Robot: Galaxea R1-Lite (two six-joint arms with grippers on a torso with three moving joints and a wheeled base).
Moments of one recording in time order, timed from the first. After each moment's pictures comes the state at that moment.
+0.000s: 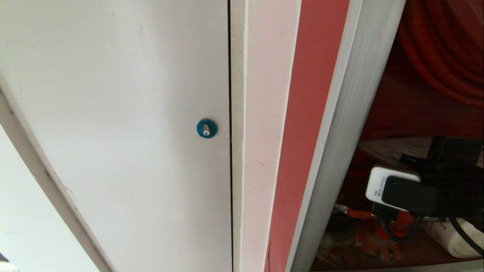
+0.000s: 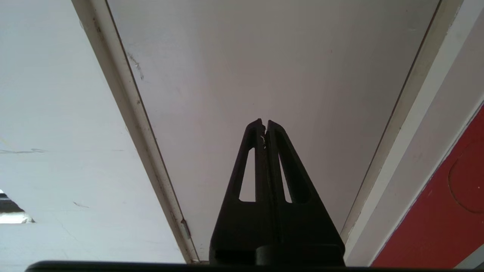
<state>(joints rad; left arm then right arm) 0.00 0.00 0.00 -0.02 -0.01 0.02 0.72 1.22 -0.82 -0.06 -0.76 -1.25</state>
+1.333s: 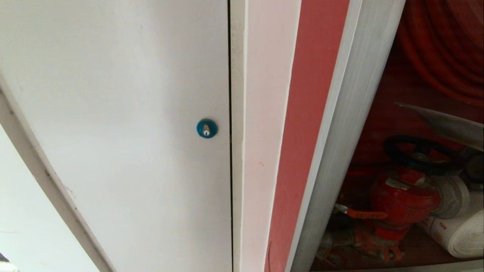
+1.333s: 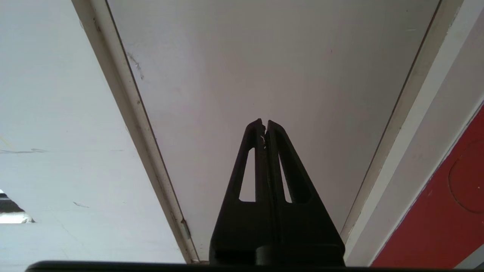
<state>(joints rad) 0.00 0.00 0.00 -0.02 -0.01 0.02 0.93 0.85 -0.87 -0.01 -0.62 -1.26</state>
